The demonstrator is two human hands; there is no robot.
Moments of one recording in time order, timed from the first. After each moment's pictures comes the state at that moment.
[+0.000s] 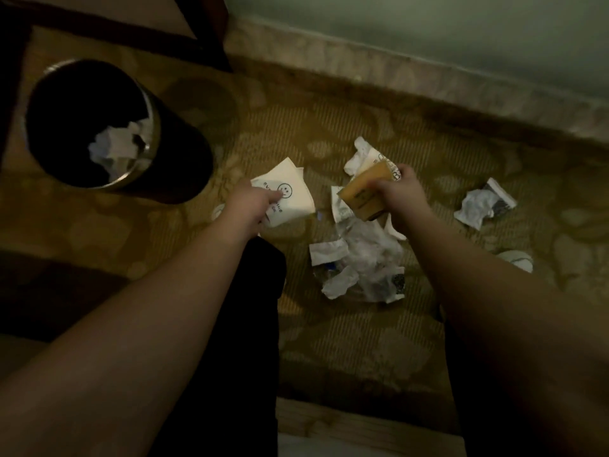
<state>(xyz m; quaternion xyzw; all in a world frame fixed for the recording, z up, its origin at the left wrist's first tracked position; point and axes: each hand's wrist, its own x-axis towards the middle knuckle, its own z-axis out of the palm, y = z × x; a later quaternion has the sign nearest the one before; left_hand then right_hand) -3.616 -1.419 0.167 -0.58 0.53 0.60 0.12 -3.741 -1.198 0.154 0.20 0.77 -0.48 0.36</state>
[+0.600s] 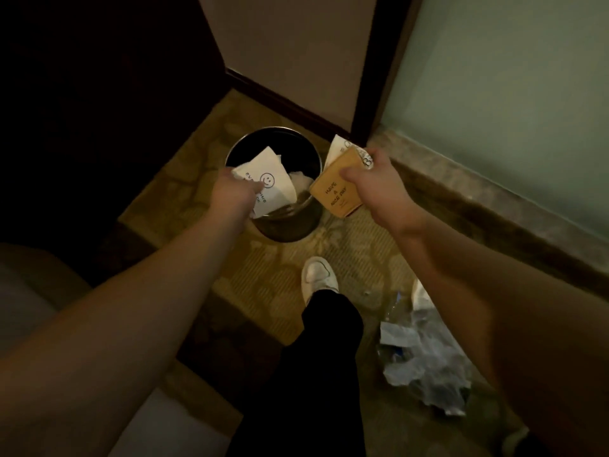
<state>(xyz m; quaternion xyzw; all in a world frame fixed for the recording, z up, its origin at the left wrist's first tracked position) -3.505 -1.637 0.277 -0.65 0.53 0.54 -0.14 -3.680 -1.493 0.278 -0.12 0.77 -0.49 0.39</state>
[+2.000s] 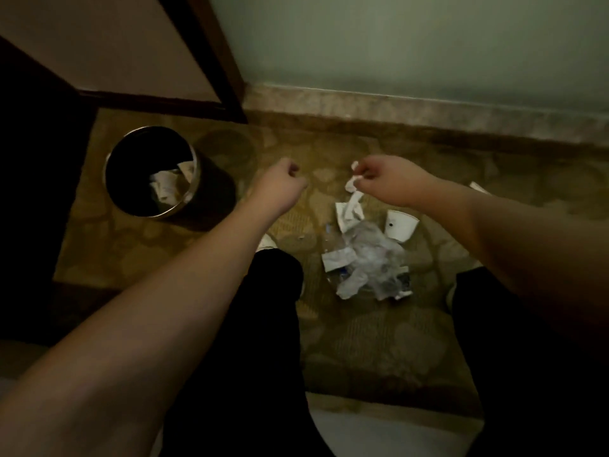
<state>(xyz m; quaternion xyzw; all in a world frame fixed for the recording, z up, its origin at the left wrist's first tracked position) -3.638 -1.396 0.306 -0.34 0.84 0.40 0.17 -3.735 -1.206 0.309 -0.24 0.88 -0.18 0.36</state>
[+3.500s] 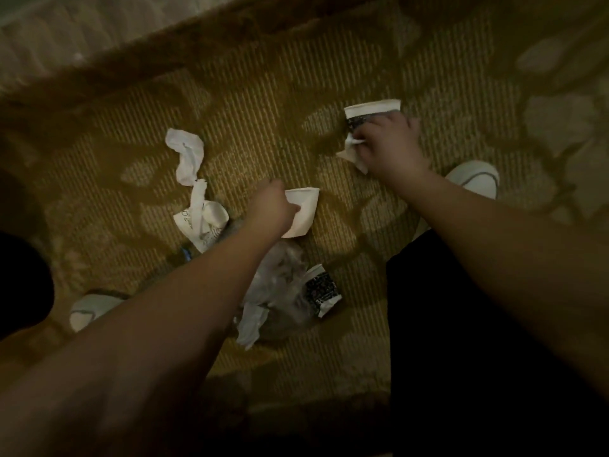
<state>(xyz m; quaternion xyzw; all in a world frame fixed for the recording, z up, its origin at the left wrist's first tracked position) -3.778 -1.130 -0.036 -0.17 0.88 0.20 0.39 -3.845 -0.912 -0.060 -0.11 0.96 -0.17 0.19</state>
